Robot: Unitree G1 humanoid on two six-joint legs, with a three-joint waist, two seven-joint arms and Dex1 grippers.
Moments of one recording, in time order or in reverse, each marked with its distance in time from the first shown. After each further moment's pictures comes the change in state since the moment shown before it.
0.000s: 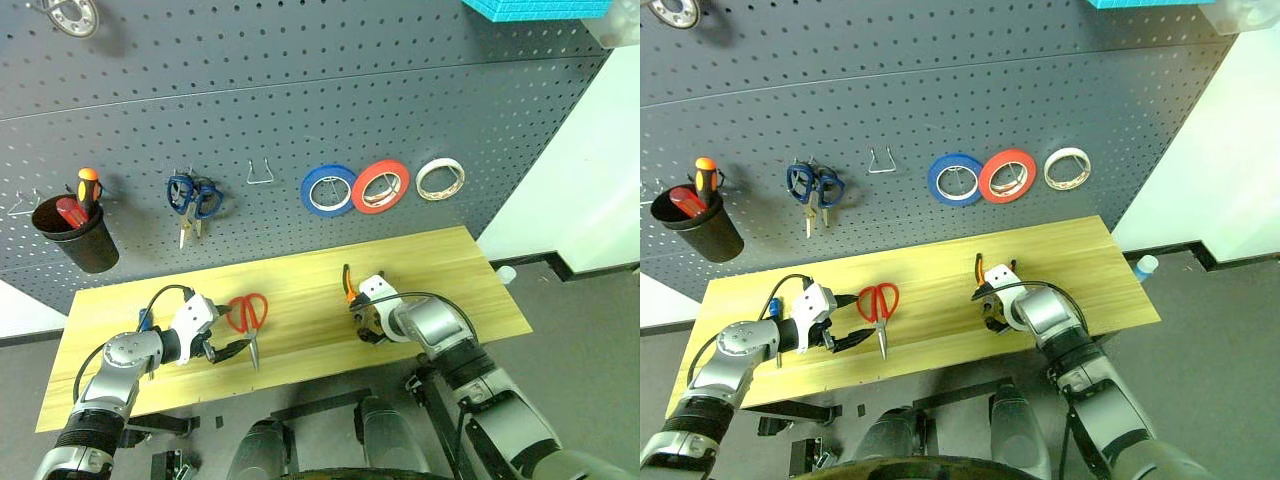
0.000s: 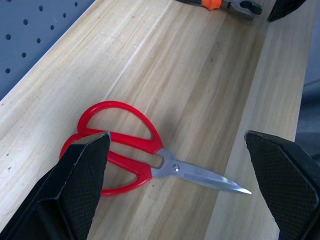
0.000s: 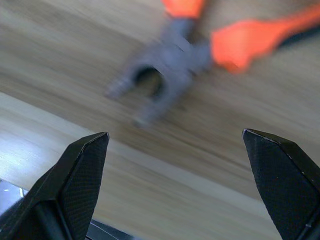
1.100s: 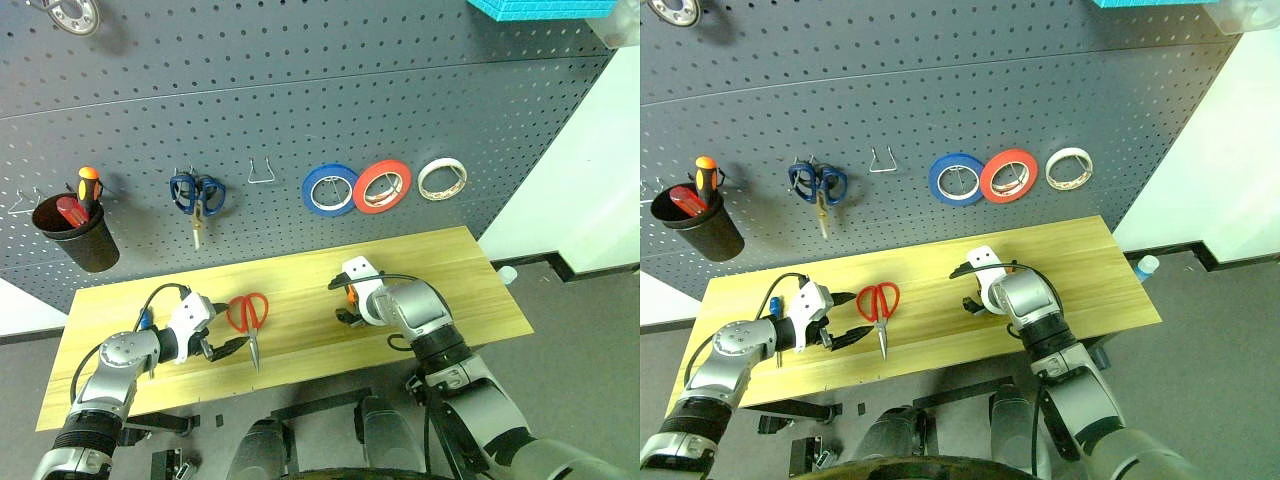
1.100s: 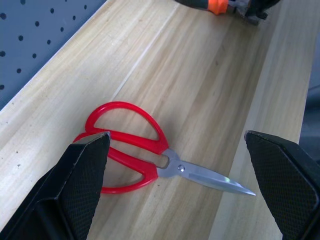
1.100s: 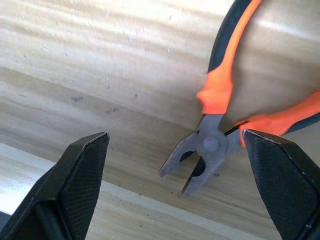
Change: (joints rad) left arm 0.007 0.001 0.021 -0.010 -0.011 0.003 -0.001; right arm -0.090 0.171 -0.108 -0.001 0.040 0.104 -0.169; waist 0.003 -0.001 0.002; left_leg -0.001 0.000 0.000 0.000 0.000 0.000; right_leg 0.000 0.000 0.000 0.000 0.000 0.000
